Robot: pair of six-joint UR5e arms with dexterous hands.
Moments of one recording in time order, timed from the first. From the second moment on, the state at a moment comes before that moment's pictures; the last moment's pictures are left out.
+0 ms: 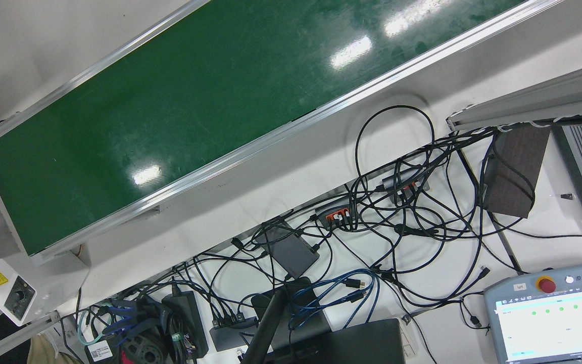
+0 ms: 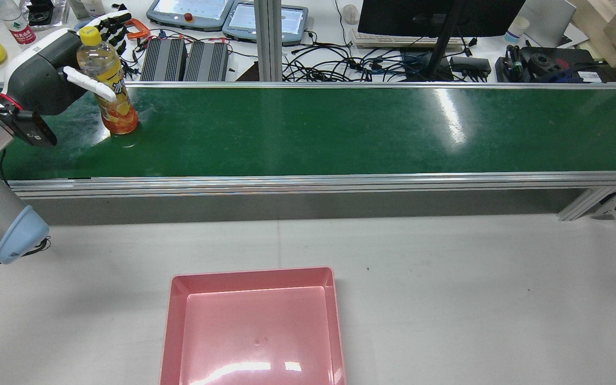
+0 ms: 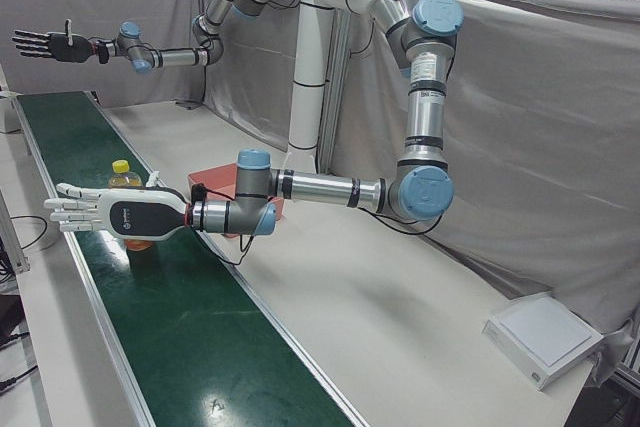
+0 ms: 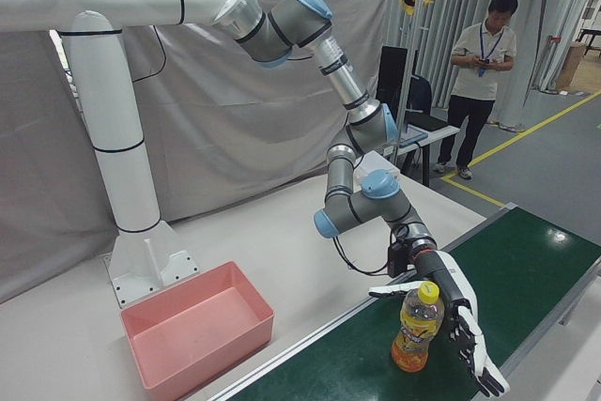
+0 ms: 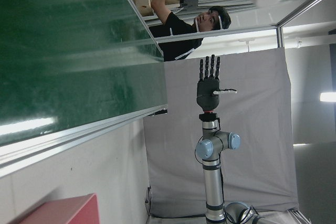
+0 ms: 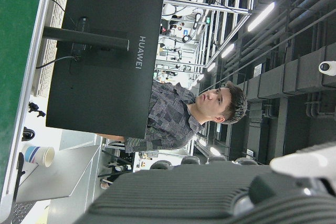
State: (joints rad) left arm -1.00 -2.05 -1.59 0.06 1.39 0.27; right arm 1.53 -1.55 1.61 -3.11 -1.57 -0.10
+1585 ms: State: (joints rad) left arm -0.87 -2.09 -1.84 0.19 1.44 0.25; right arm 1.53 -1.55 1.61 -3.11 -1.57 -0.10
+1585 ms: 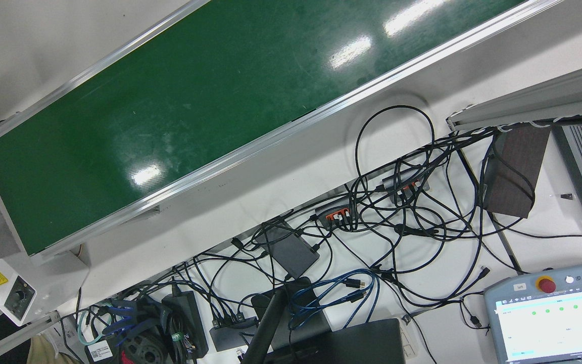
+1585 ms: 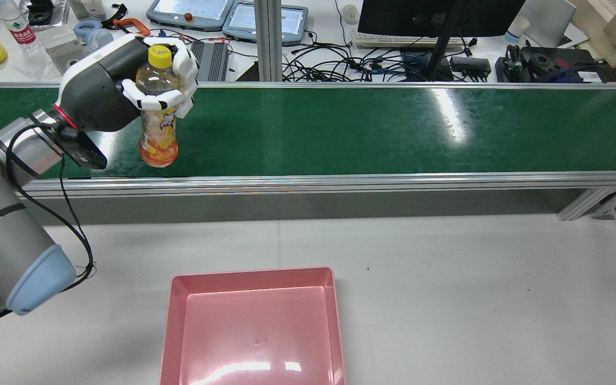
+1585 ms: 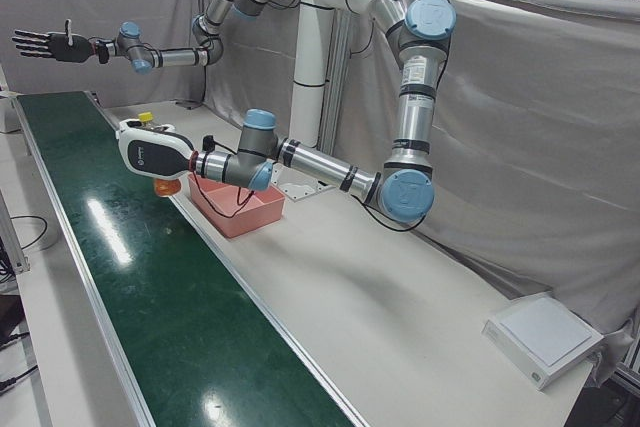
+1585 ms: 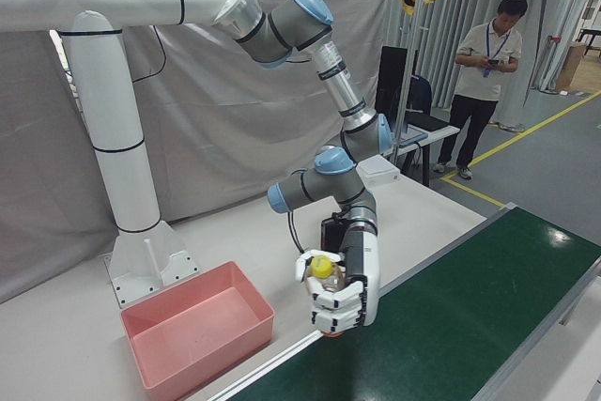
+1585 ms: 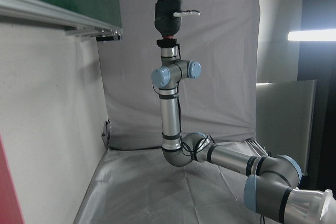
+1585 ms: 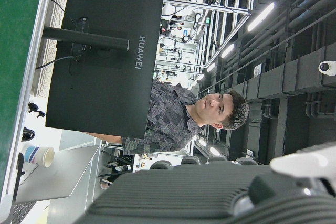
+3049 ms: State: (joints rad) left arm -0.46 -2.08 -2.01 0.23 1.48 0.37; right arm 1.53 -1.55 1.62 -3.11 -1.57 -0.10
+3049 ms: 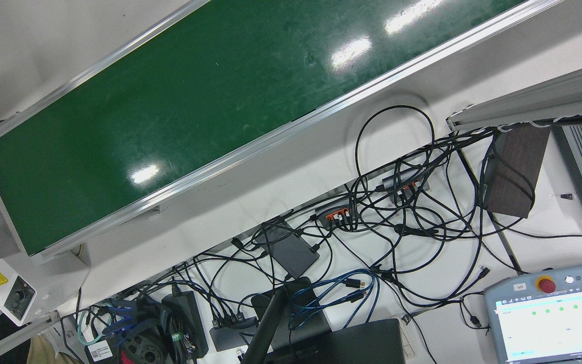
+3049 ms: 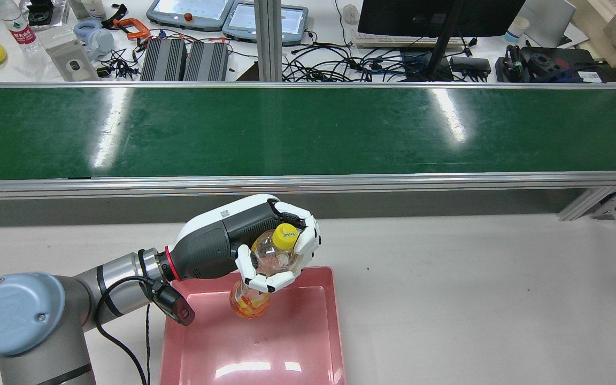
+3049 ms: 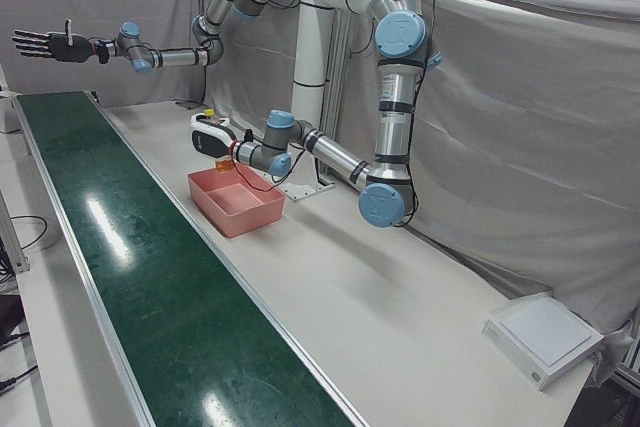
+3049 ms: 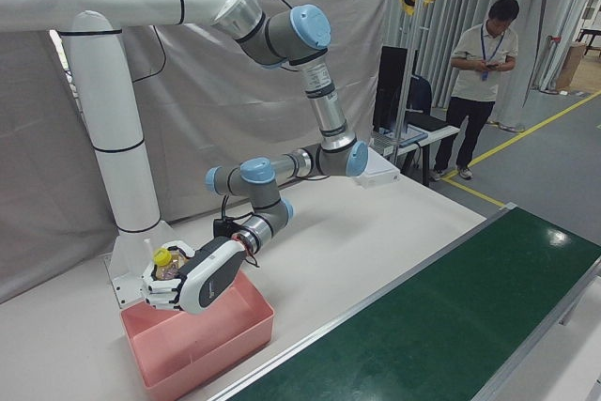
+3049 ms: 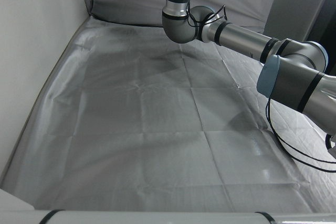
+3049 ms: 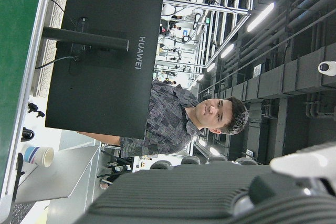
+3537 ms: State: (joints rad) left arm -0.47 -1.99 -2.12 0.21 1.57 0.36; right arm 1.53 -1.55 1.61 -3.11 -1.57 -0.10
